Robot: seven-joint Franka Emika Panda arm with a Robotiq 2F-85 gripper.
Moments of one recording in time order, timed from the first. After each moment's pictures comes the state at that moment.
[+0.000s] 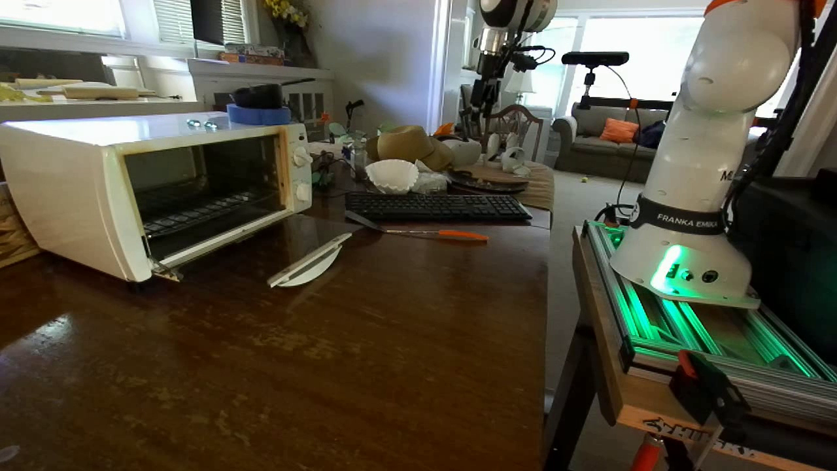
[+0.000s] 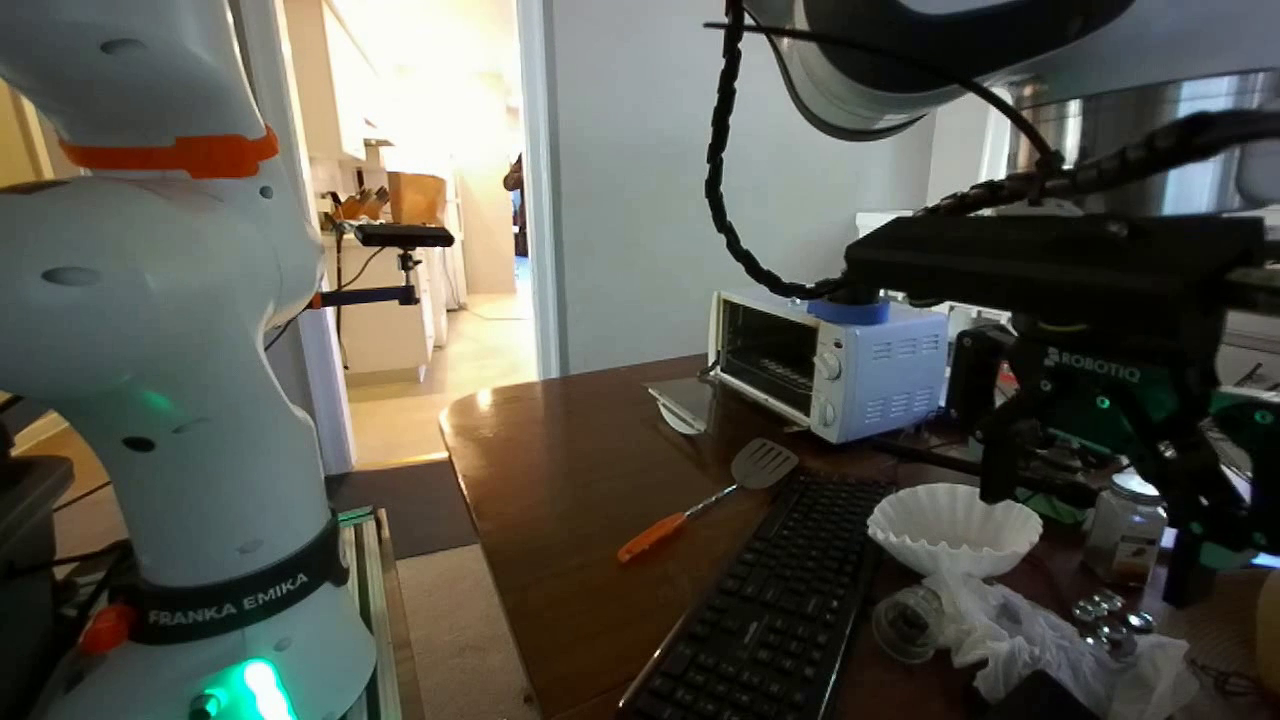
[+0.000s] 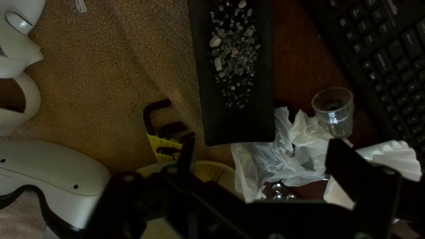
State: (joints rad) arm -0.31 -0.05 -0.41 -2.32 0.00 2.39 -0.54
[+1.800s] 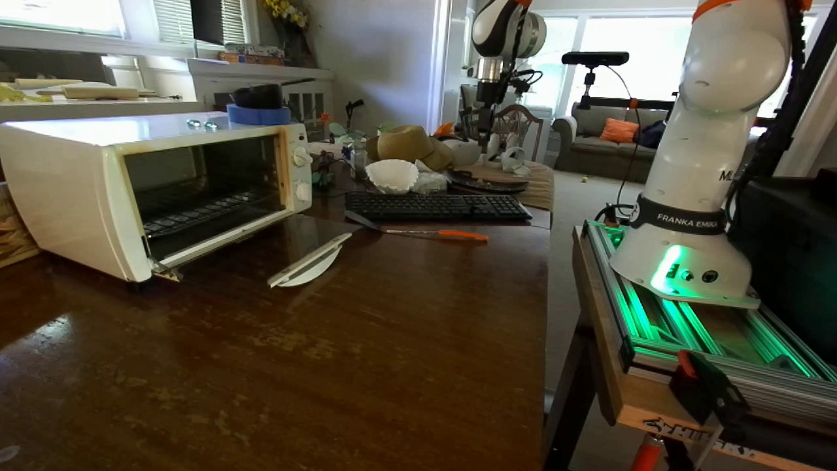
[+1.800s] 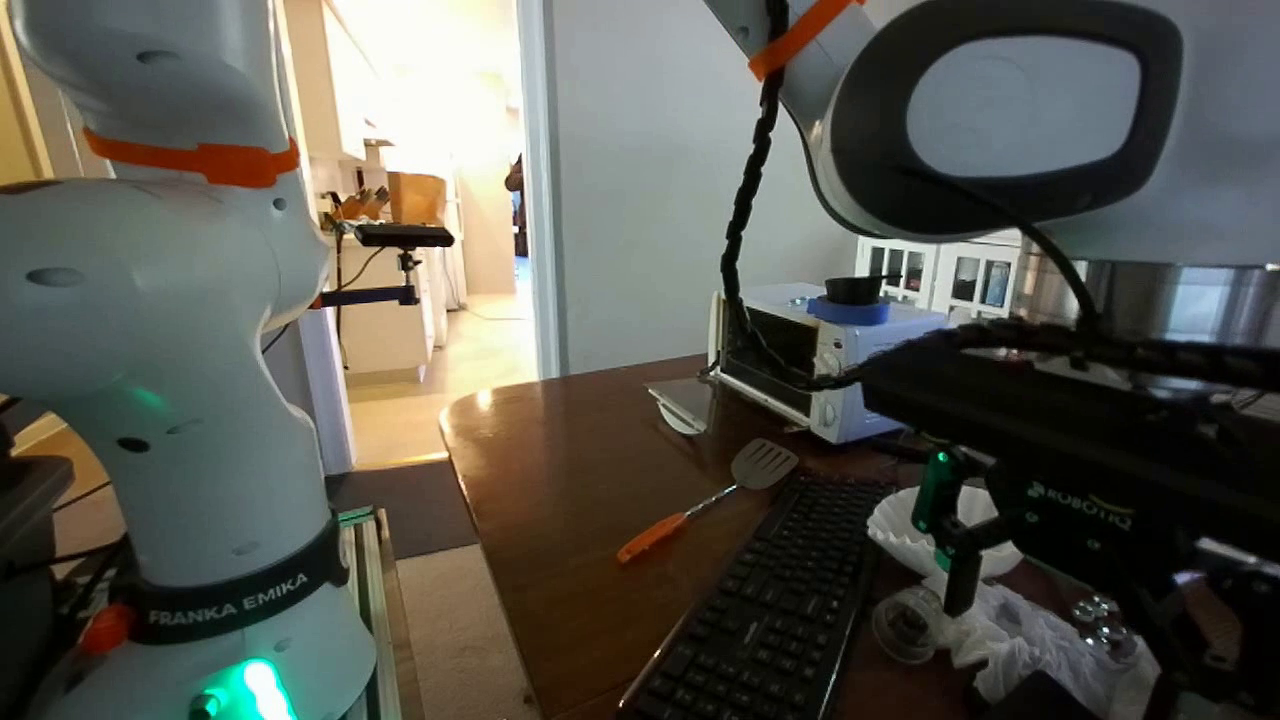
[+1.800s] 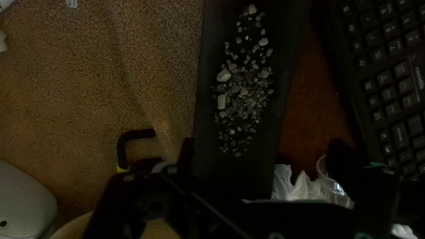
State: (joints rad) arm -0.35 0.10 -0.39 -2.31 0.02 2.41 -0.78
